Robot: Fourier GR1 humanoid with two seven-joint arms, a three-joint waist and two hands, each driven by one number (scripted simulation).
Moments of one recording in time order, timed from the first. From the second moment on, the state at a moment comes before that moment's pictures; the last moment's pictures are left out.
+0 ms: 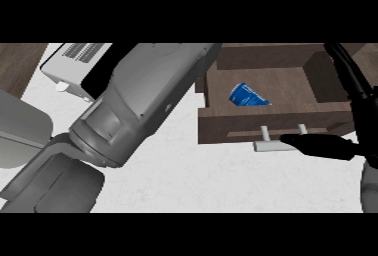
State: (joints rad) left arm -1.64 0.00 -0.30 -0.30 0.60 0.65 -0.01; right arm -0.29 -0.32 0.01 -1.92 0.56 0.07 0.16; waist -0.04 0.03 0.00
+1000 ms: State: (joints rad) left arm -1.59 0.09 -0.28 -0.34 0.56 0.58 0.03; right arm -0.62 -0.21 0.11 -1.06 0.98 -0.33 -0.04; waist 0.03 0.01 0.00
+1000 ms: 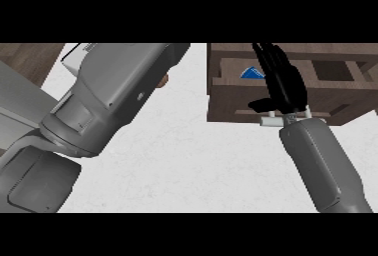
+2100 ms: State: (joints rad) left arm -1.38 0.24 -0.32 -0.64 0.51 0.53 0.18; right arm -1.09 -0.20 -0.05 -0.41 1.07 -0.63 -0.07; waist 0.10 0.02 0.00
